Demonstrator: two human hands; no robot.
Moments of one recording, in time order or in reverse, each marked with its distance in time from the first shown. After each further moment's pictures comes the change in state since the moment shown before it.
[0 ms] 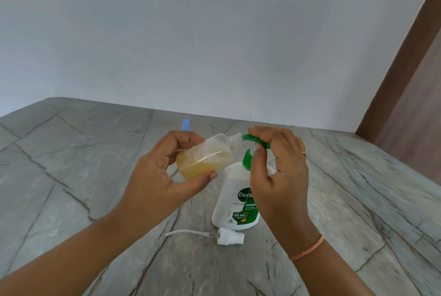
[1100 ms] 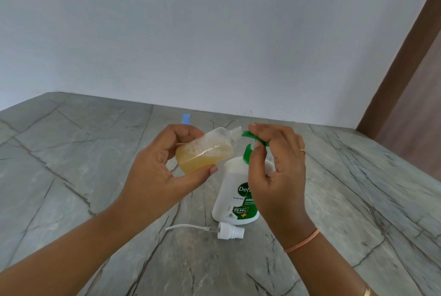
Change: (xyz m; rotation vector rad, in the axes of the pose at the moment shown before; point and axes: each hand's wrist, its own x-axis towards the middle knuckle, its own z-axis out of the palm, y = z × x) left_hand -0.001 -0.001 -0.001 -0.004 0.015 -0.013; right_hand -0.003 0.003 0.002 -0.031 0.015 -0.045
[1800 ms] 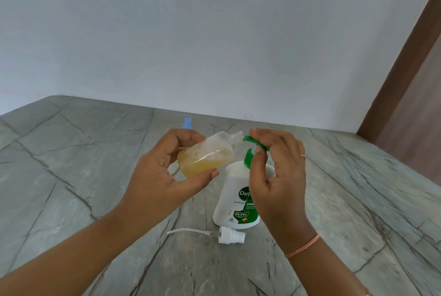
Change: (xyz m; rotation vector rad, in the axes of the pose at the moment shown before) left_hand 0.001 0.001 0.000 -0.001 0.003 0.007; right_hand -0.002 0.002 0.001 -0.002 -0.003 -0.010
